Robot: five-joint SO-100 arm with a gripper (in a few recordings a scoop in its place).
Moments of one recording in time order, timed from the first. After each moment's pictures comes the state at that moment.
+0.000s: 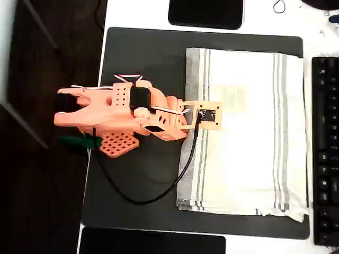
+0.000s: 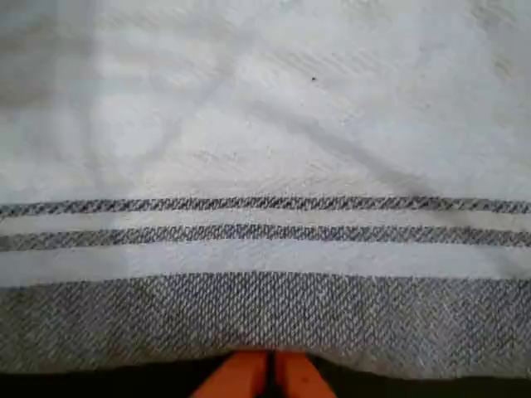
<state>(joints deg) -0.7 190.6 177.5 76.4 -87.9</state>
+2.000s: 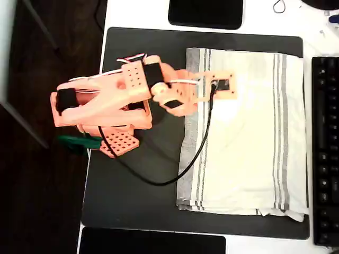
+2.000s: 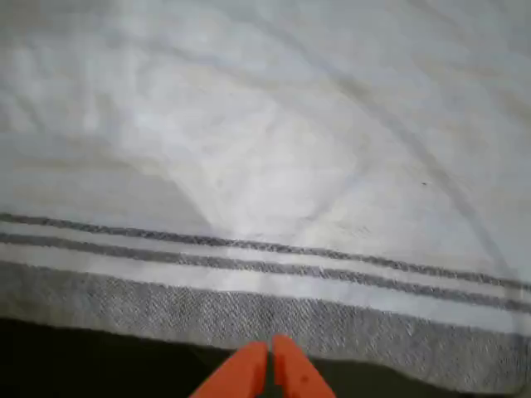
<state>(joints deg) -19.0 152.0 147.7 66.7 -77.6</state>
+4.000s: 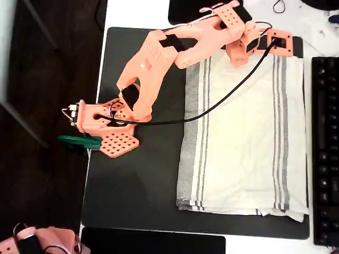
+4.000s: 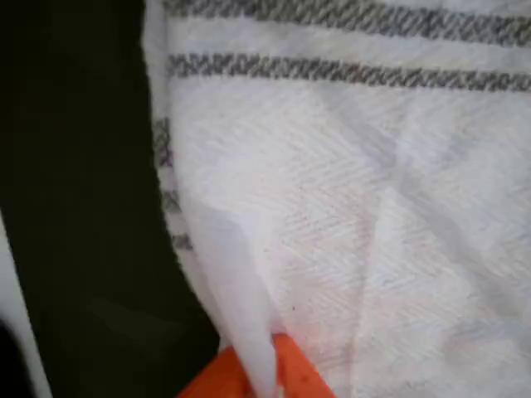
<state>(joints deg) -36.3 57.7 71.1 66.2 -54.9</state>
